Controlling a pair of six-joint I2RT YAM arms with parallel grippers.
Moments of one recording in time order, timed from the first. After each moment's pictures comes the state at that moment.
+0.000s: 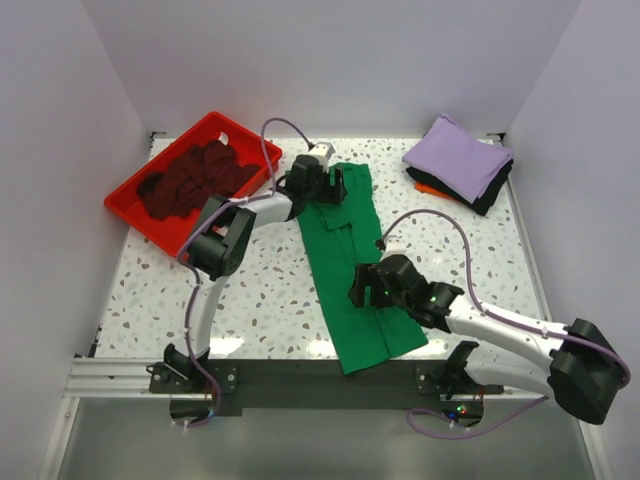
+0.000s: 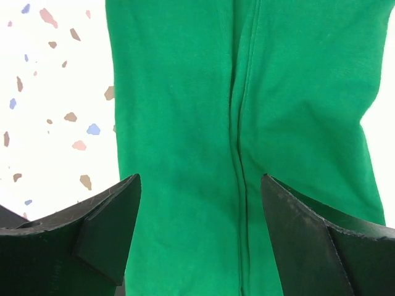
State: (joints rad) left arm -0.51 2.29 1.57 0.23 0.09 -0.33; right arm 0.86 1.08 0.51 -0.19 0.19 0.68
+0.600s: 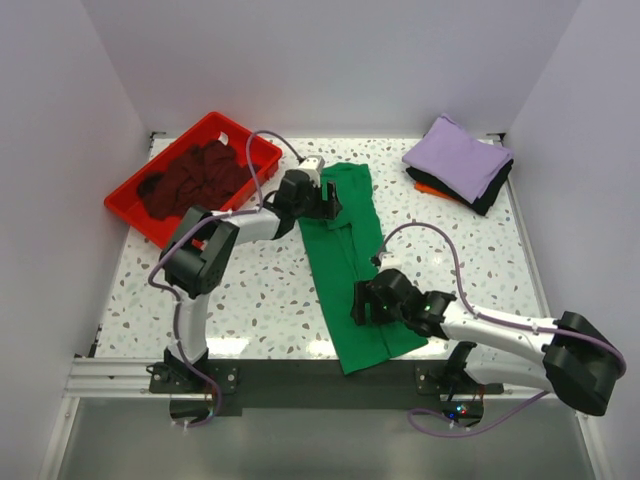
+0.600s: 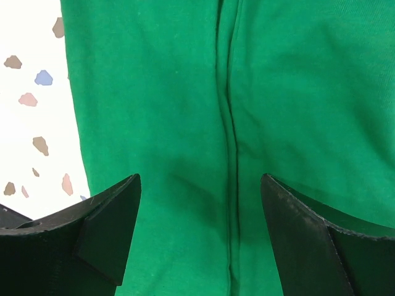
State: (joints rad) left arm -0.54 2.02 1.23 0.30 0.08 -0.38; right arm 0.93 1.09 0.44 -0.22 0.20 0.71
